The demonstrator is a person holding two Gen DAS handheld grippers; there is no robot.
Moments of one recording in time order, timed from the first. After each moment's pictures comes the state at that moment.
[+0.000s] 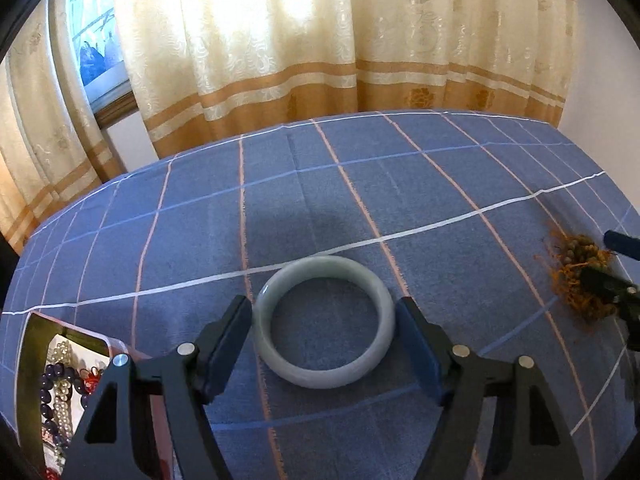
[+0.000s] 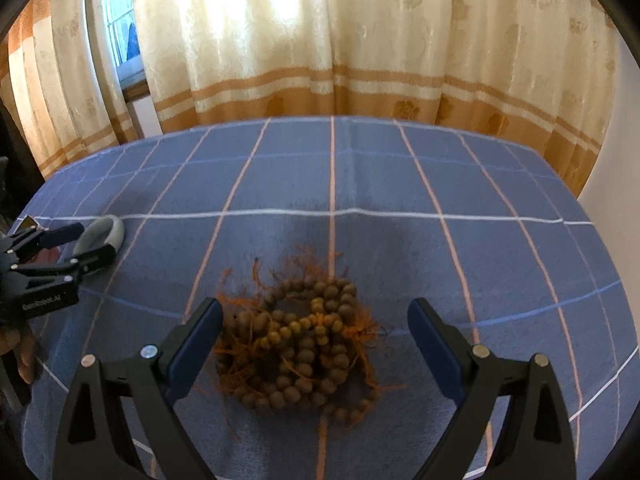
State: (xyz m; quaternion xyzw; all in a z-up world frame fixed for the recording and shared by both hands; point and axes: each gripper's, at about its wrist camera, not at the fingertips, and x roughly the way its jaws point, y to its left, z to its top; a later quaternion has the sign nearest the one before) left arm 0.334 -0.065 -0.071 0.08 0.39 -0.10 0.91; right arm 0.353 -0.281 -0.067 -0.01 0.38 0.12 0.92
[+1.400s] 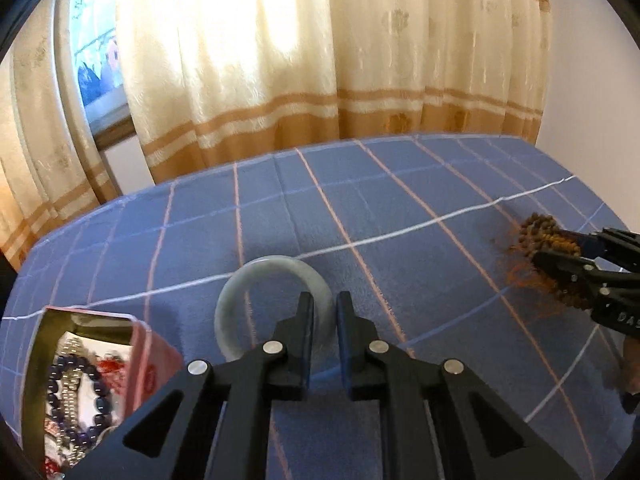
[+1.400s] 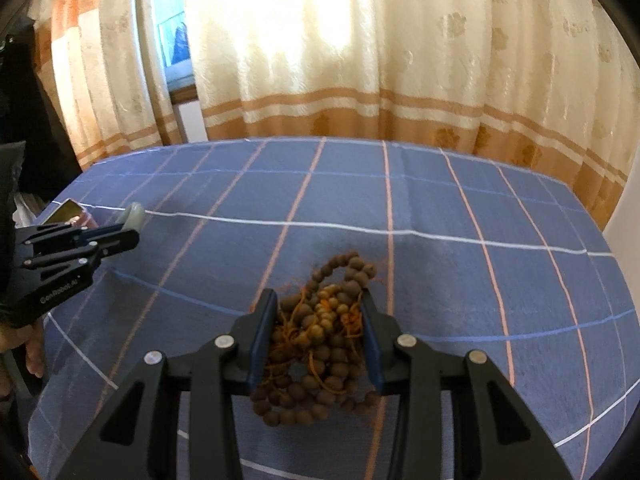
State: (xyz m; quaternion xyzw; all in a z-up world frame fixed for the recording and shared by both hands) left arm 0.291 -0.061 -0.049 0.08 0.34 -0.12 0.93; right arm 0.326 -0.257 -0.053 -0.03 0.32 0.18 0.93
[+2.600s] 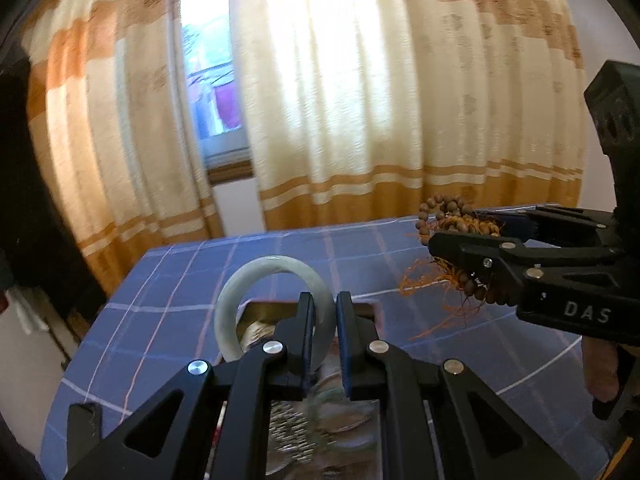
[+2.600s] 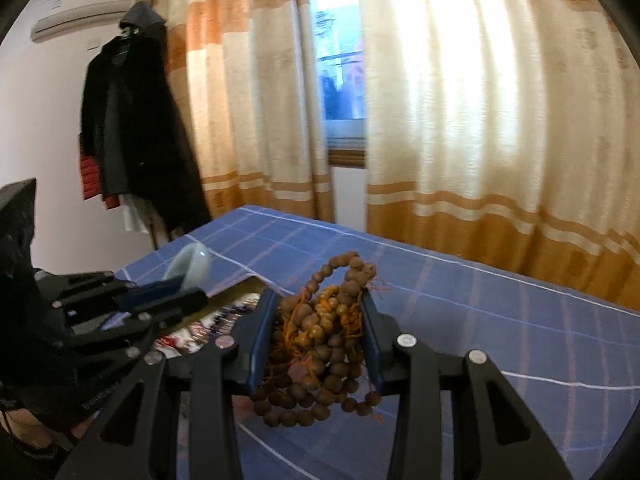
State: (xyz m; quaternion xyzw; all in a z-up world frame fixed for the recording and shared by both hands) left arm 0.198 0.087 0.022 0.05 0.24 -0.01 0.97; right arm 0.279 -0.063 0.032 -0.05 0.20 0.38 0.90
